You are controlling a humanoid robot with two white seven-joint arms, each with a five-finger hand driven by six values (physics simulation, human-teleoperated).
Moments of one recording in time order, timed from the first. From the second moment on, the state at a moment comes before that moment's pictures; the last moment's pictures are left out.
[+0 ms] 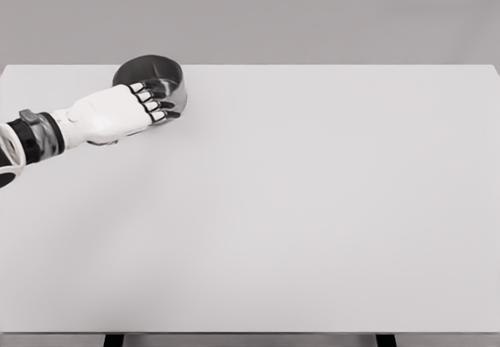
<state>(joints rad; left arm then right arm) -0.44 0.62 -0.26 -1.70 -0.93 -0.61 -0.61 0.07 0.00 -0.04 -0.02 0.02 -0.07 -0.16</state>
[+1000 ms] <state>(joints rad) -0.26 0.86 0.04 -1.80 -0.36 -0.61 -0.61 0.07 0.00 -0.04 -0.02 0.02 -0.07 -0.16</state>
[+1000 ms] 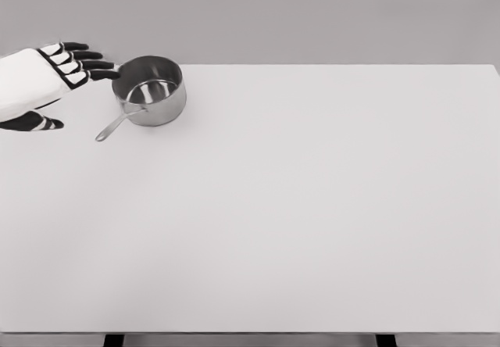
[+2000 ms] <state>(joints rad) -0.76 1.01 -0.55 -1.51 0.17 -0.61 -0.61 0.07 0.00 -0.04 -0.02 0.02 -0.07 -0.16</state>
